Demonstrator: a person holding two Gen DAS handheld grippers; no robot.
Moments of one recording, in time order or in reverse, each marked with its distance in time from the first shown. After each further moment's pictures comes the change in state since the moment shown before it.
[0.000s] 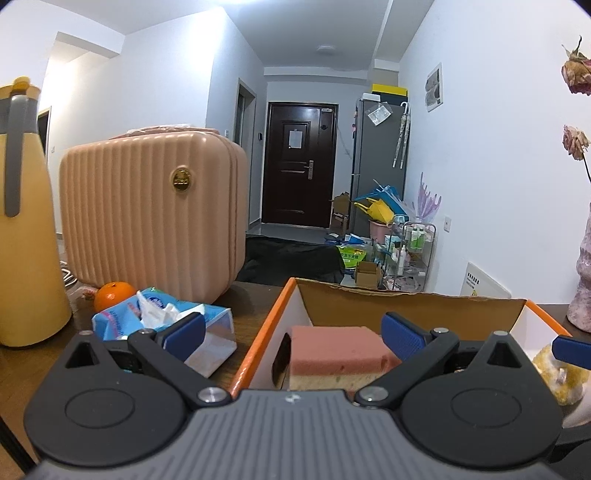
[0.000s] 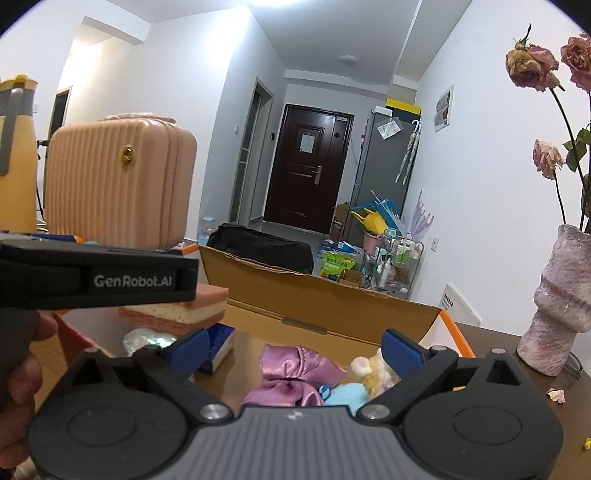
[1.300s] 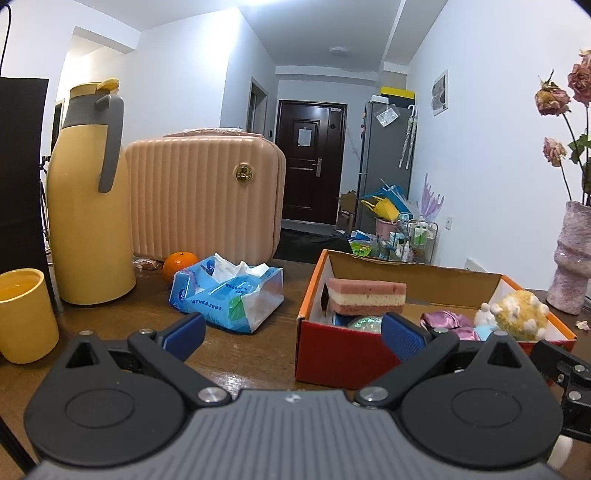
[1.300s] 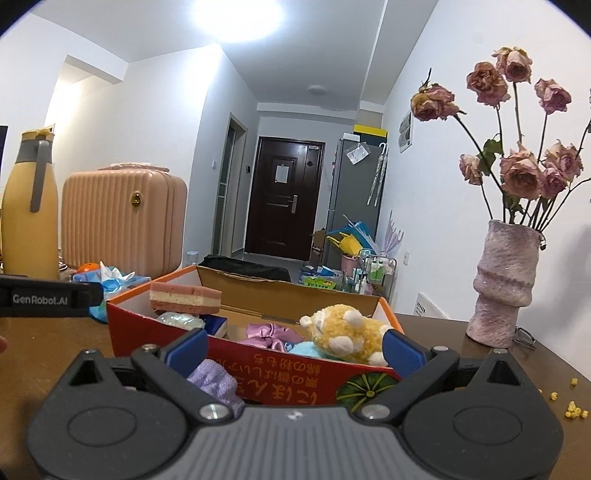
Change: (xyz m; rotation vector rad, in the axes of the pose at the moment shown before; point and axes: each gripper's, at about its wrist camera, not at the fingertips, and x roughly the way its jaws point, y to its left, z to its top) left arm -0.112 0.043 -0.027 -0.022 0.009 0.008; right arm -0.122 -0.022 -0.037 0.080 -0.107 -0.061
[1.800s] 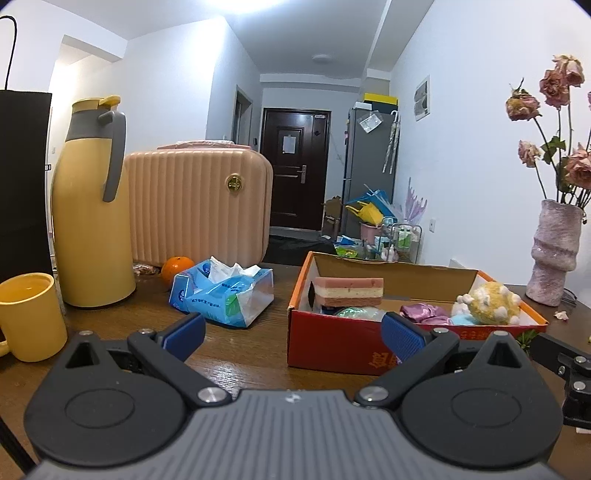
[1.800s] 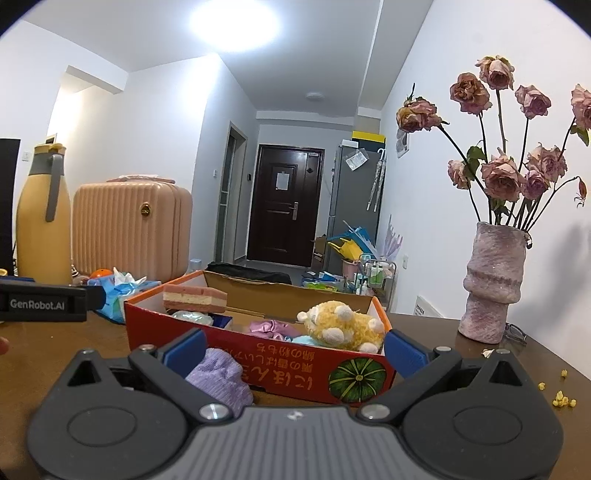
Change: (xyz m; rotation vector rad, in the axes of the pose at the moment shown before) left arm -0.037 0.002 -0.007 0.024 -0.026 -0.047; right arm -0.040 -0.005 -0.008 0.016 -0.023 0.011
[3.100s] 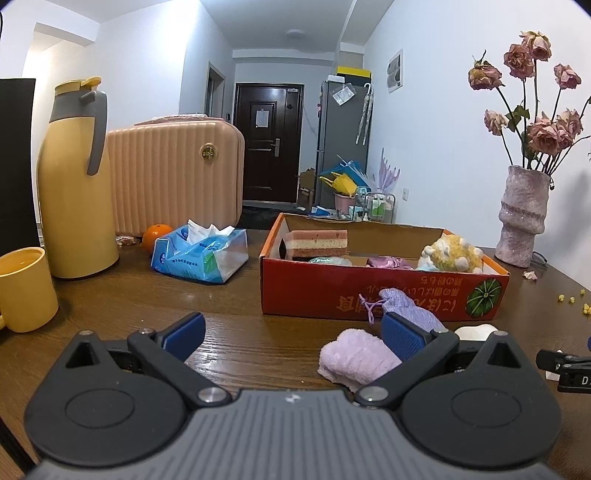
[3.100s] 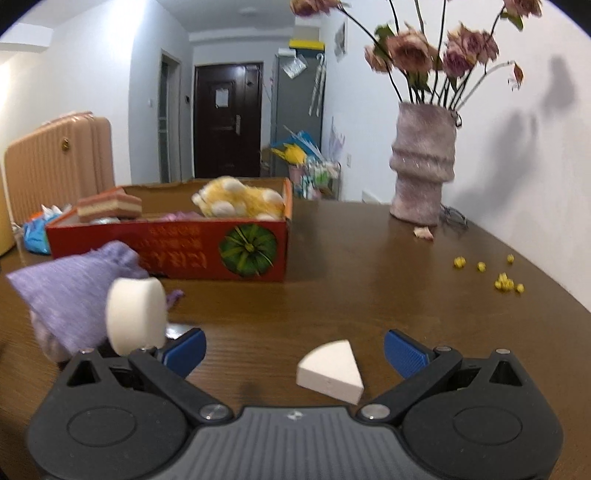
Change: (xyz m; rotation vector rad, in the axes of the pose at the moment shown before) left arm -0.029 -0.006 -0.021 0.039 0.097 -0.083; right arm -0.001 -0.075 -0.051 0.138 0.331 -0.154
